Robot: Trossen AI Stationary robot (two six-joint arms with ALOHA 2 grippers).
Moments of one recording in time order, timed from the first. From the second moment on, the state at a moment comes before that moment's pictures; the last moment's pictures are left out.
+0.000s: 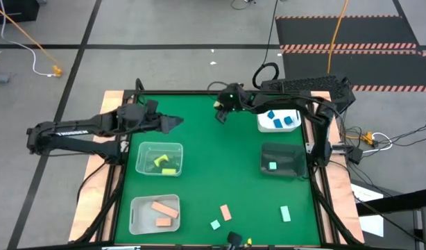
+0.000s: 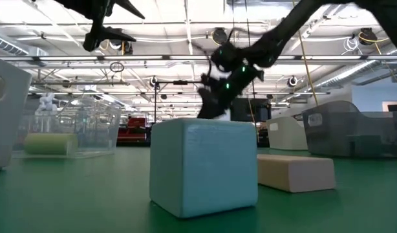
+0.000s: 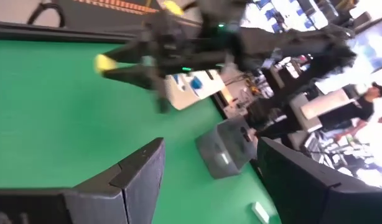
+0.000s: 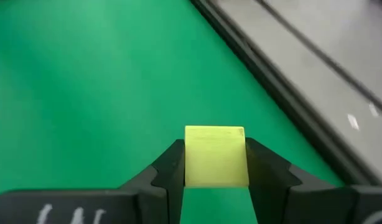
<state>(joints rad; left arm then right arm) 0.16 0.86 0.77 -0.24 -0.16 -0.92 -0.49 1.91 1.20 0.04 -0.03 0.00</state>
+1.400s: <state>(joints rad) 0.12 1.14 0.77 0.12 0.01 -0.91 0.00 1.64 1.20 0.20 0.26 -0.39</state>
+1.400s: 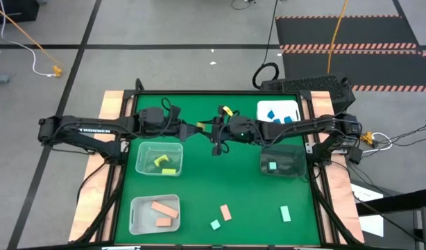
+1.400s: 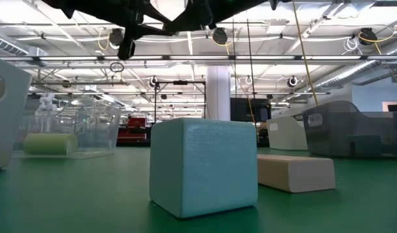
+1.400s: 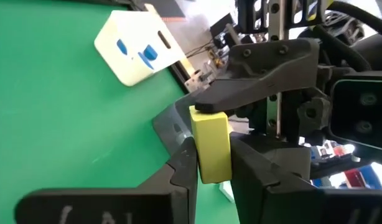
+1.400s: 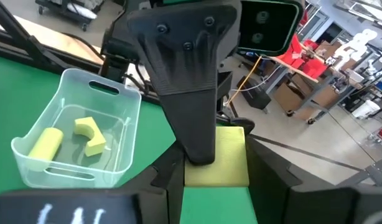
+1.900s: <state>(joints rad) 0.12 1.14 0.77 0.16 0.03 -0.87 0.05 1.64 1.20 0.22 0.37 -0.26</state>
